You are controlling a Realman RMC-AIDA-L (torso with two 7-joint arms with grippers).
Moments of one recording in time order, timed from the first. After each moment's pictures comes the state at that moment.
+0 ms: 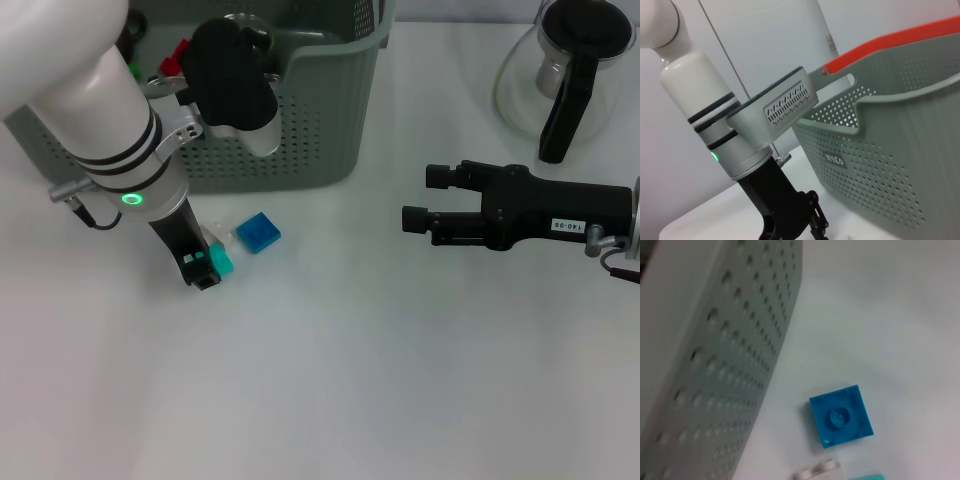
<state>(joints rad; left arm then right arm) -0.67 -2.16 1.46 1.15 2.86 1.50 -2.33 0.59 2.06 -0.88 -0.45 -1.81 -1.49 1.43</state>
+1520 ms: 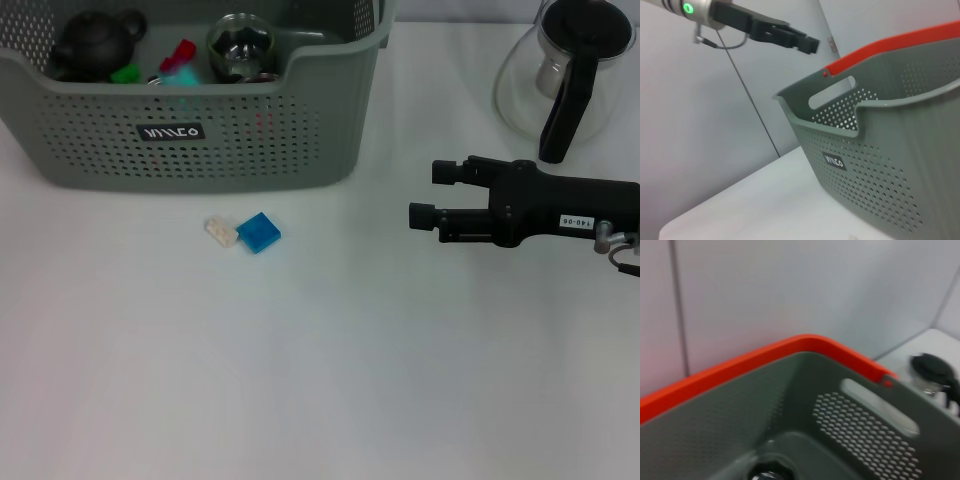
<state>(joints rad) -0.77 -1.89 0.59 1.25 2.41 1.72 -2.22 0.59 2.05 -0.88 -0.46 -1.81 -1.50 1.43</state>
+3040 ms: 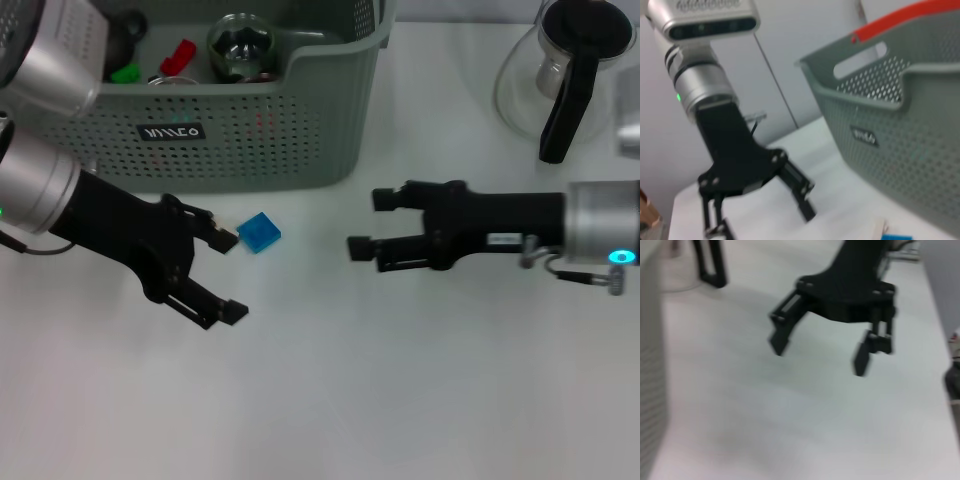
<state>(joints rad) -0.54 -2.08 0.93 1.13 2.36 1.82 -1.73 0.67 2.10 -0.94 -0.42 -1.87 -1.42 1.43</state>
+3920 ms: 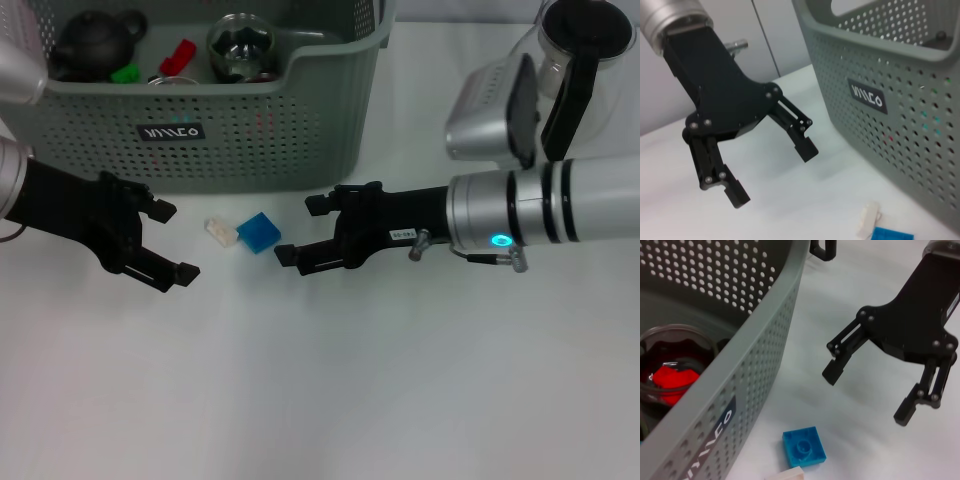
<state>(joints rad) -0.50 -2.07 0.84 1.15 2.43 1.72 -1.74 0.96 2.12 -0.99 -0.06 -1.84 -1.08 1.28</state>
